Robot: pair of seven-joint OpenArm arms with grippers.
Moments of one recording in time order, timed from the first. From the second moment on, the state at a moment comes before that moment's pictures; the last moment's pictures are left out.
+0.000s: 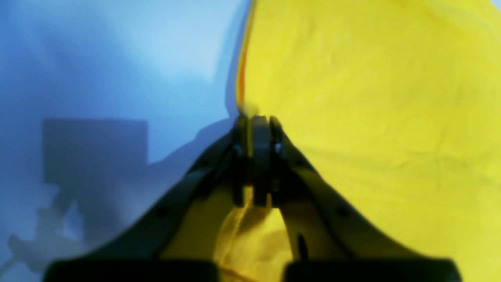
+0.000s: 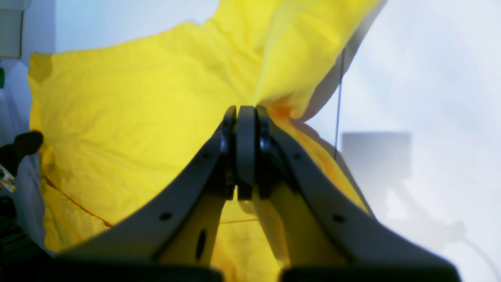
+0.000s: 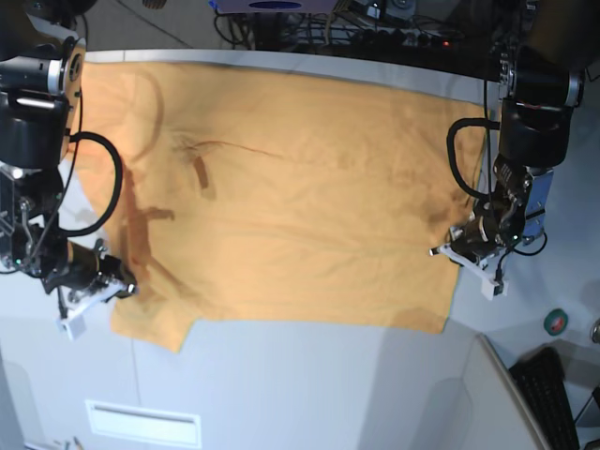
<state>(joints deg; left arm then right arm) -20.6 -22.0 6.5 37.5 -31.1 -9.7 25.9 19.3 12.9 11.5 55.6 34.0 18.4 -49.8</state>
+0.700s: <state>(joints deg) -0.5 -22.7 -6.5 73.6 -30.3 -9.1 51.2 19.3 12.9 11.3 55.6 33.9 18.4 -49.8</state>
